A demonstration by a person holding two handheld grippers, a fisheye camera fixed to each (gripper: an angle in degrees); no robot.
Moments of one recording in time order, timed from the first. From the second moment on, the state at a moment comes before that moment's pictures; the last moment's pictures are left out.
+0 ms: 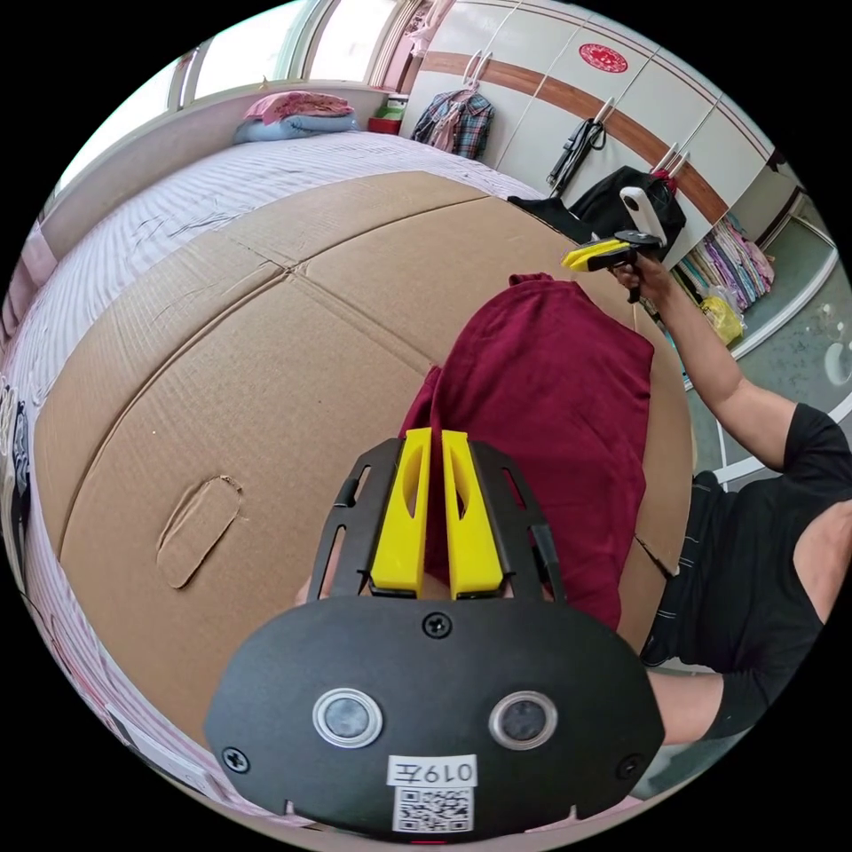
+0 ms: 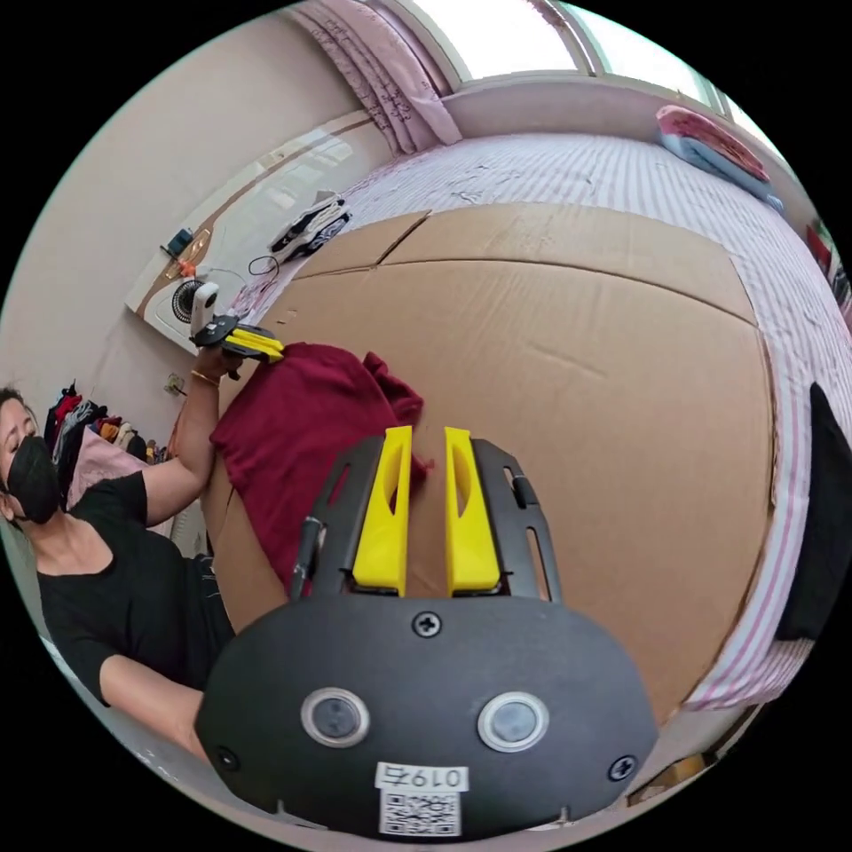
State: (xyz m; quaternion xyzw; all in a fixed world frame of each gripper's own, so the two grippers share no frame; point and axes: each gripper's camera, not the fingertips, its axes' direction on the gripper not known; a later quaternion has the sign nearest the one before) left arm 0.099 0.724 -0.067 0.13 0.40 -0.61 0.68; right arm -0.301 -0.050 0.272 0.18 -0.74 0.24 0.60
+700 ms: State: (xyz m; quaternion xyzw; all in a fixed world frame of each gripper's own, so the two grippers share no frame) left arm 0.119 0.735 -0.070 0.13 0.40 -0.61 0.67; right arm -0.269 0.055 0.275 0.19 -0.78 0.29 0.53
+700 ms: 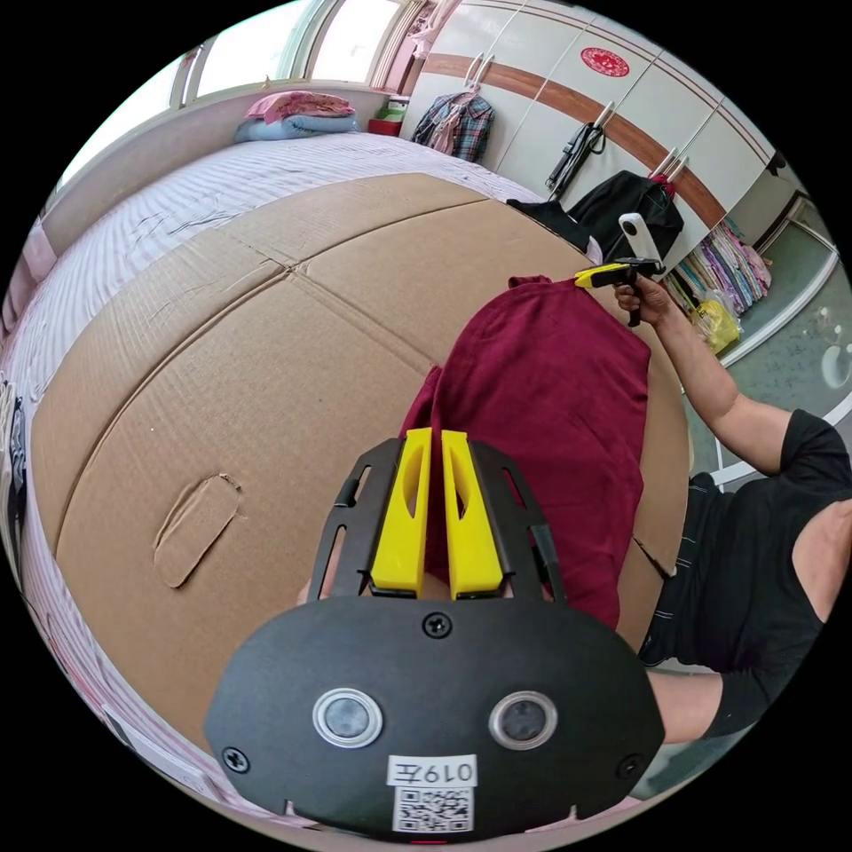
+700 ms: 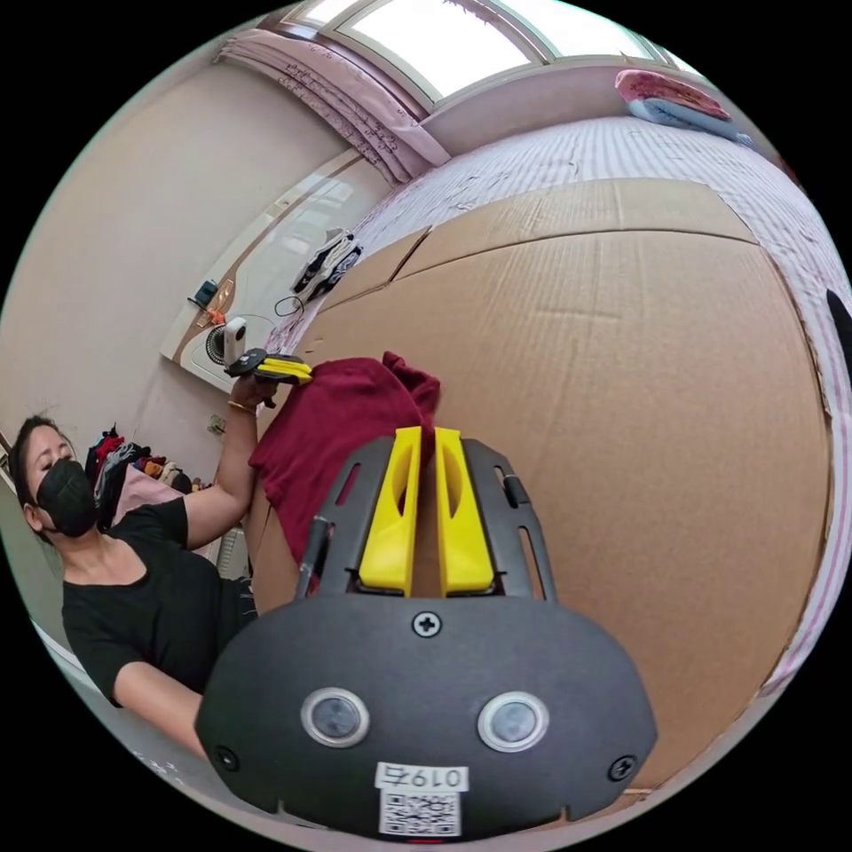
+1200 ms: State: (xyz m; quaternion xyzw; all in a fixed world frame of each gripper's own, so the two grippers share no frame) left arm 0.145 0.784 -0.087 0.17 0.38 -0.66 0.62; right arm -0.271 0.081 0.254 0.15 -0.78 0.29 0.53
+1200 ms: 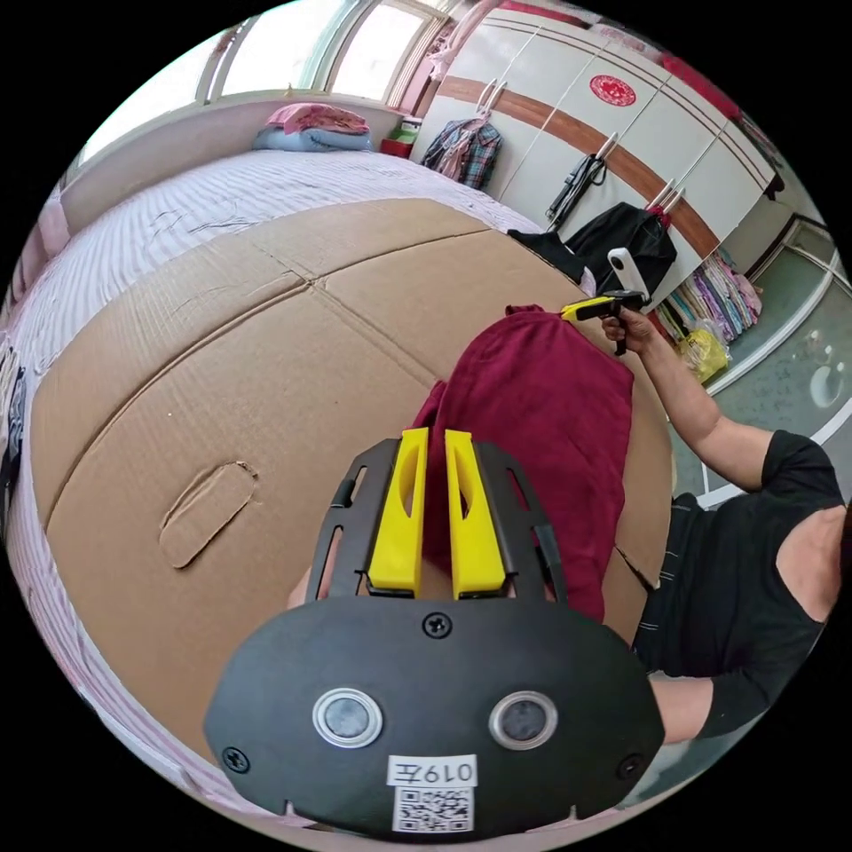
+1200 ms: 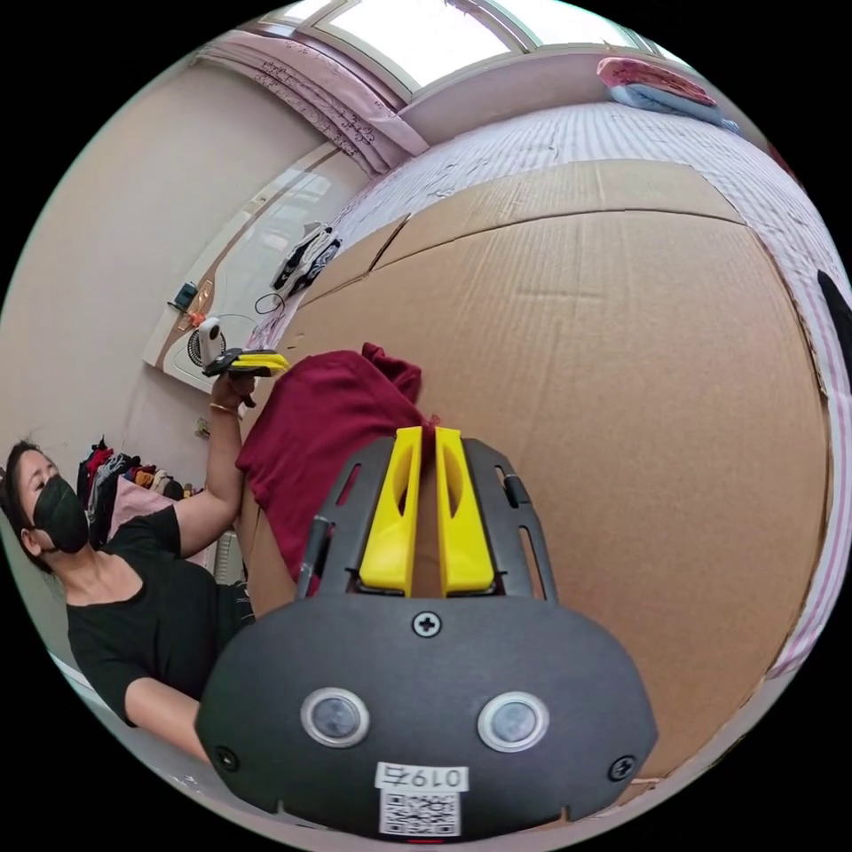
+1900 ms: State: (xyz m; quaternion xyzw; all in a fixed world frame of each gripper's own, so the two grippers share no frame) left arm 0.268 0.831 -0.137 0.12 0.41 -0.80 0.42; right arm -0.272 0.112 0.169 0.15 -0.73 0.29 0.60
